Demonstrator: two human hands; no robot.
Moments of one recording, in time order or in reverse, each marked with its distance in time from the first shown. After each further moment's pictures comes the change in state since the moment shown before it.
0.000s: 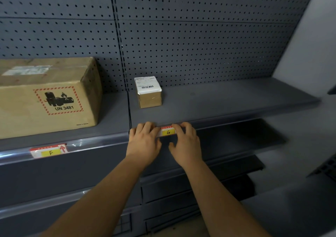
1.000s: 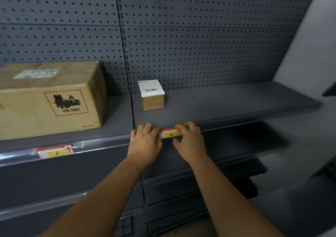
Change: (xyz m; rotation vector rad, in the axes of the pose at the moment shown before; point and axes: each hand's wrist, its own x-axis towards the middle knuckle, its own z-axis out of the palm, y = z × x) left_hand 0.000 -0.004 -0.011 -0.046 -0.016 -0.027; right_hand 0.015 0.000 -0.013 0.034 -0.039 -0.004
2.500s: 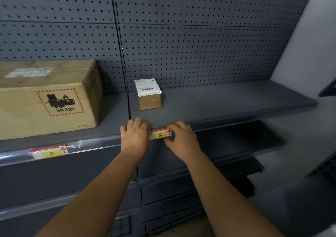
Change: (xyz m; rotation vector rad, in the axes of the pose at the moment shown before) left_hand 0.018 -0.010 0.002 0.170 -0.031 -0.142; right_hand 0.005 -0.010 -0.005 0.059 -0.094 -0.076
